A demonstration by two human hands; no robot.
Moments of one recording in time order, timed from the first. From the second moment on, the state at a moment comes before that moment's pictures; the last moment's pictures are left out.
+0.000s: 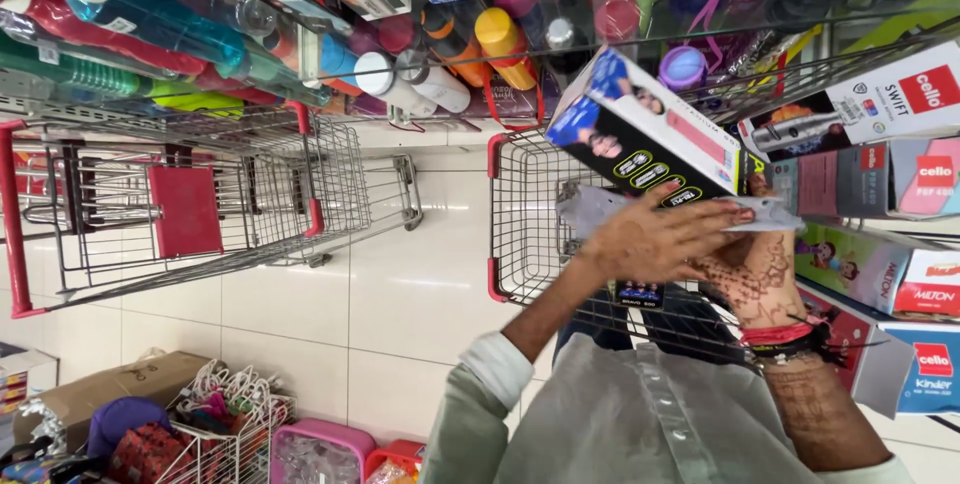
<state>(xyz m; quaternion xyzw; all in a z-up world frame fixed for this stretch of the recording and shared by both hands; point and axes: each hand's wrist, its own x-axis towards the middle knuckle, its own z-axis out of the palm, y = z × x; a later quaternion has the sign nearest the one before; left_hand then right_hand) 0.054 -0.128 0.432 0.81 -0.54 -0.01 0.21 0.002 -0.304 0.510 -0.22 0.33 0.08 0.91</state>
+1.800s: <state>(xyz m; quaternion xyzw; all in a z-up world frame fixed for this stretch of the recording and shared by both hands) 0.128 -0.148 0.659 0.54 -0.34 -0.01 0.77 0.130 -0.338 0.492 -0.75 -0.14 -0.25 0.60</state>
